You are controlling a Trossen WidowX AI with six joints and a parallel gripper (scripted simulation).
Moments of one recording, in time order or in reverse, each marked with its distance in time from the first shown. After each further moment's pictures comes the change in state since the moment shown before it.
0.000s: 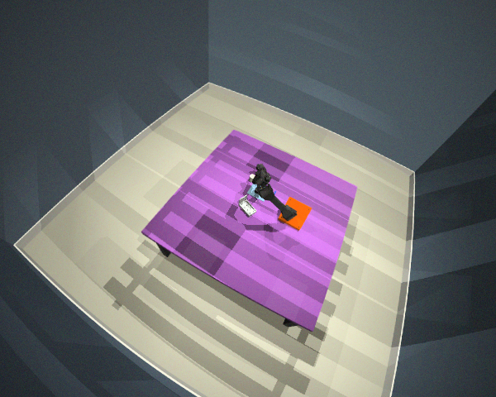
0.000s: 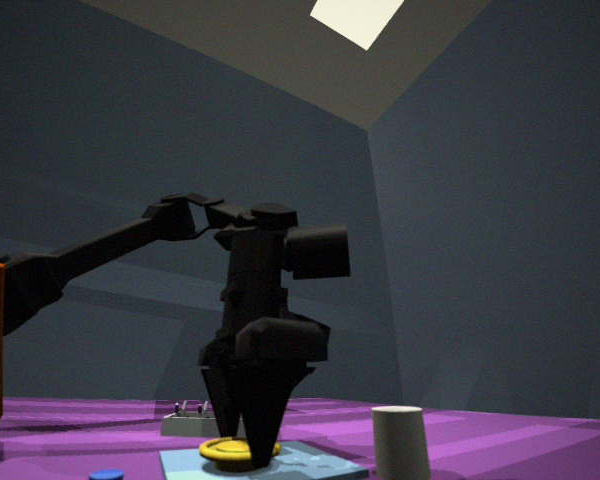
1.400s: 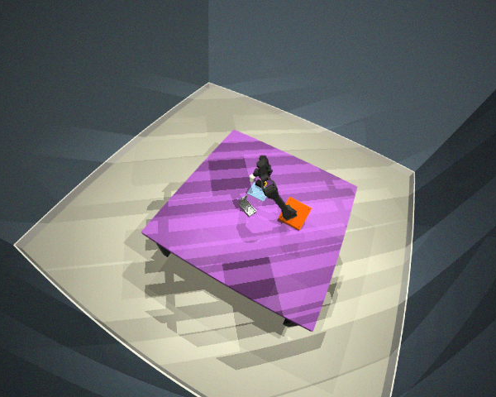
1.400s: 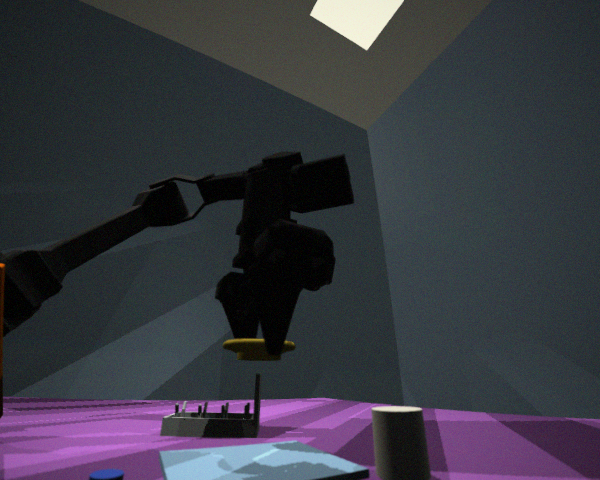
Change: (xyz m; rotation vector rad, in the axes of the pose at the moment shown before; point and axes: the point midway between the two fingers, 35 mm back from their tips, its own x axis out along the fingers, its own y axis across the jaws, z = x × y) arm -0.080 -0.006 0.008 0.014 -0.007 -0.001
